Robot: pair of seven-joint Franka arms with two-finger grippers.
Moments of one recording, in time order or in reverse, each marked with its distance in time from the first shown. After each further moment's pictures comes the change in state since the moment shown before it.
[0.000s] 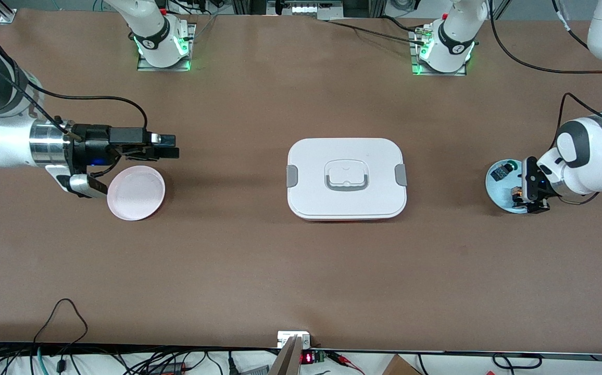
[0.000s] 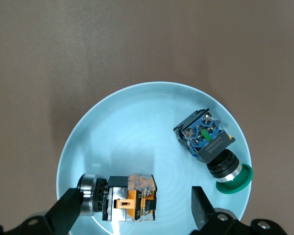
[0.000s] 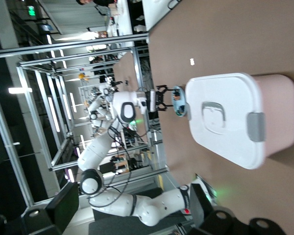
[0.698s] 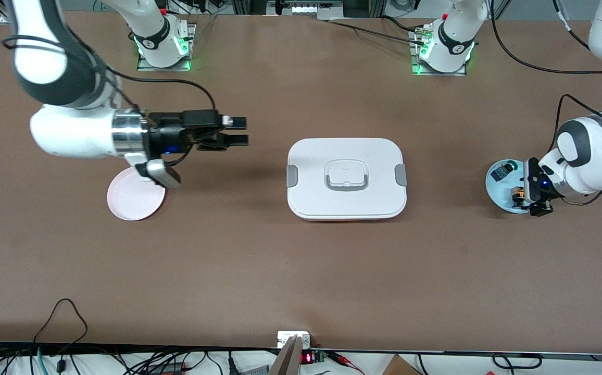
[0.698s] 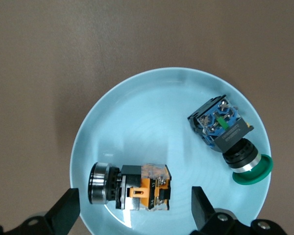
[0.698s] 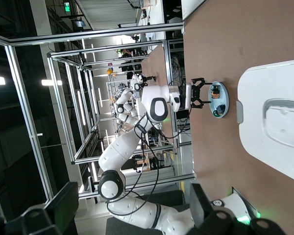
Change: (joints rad) left arm 0.024 0.013 -0.007 -0.010 0.000 0.078 0.029; right arm 0.262 0.007 0.006 -0.026 0.218 0.217 -0.077
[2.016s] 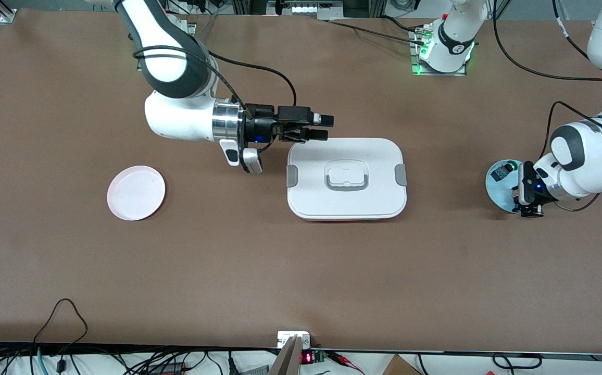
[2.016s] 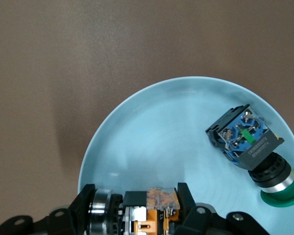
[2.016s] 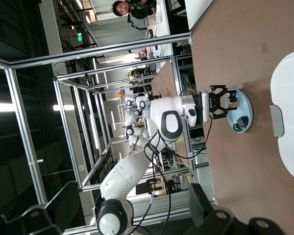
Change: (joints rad) left arm 0.071 0.049 -0.088 0.012 -0.012 0.053 0.062; right arm 0.264 0.104 0.002 0.054 0.263 0.307 -0.078
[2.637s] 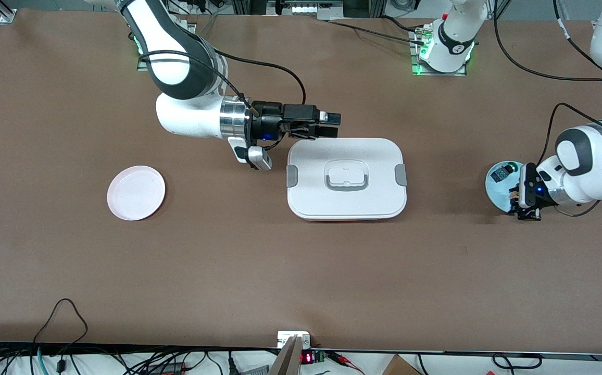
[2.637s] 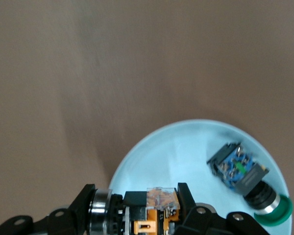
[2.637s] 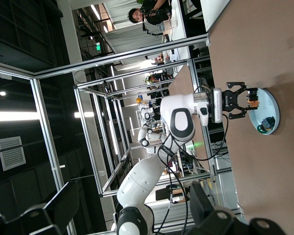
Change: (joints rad) left arm 0.003 -0.001 -0.059 0.122 -0.098 -0.234 0.029; right arm 0.020 0.008 -0.004 0.007 0.125 0.002 -0.041
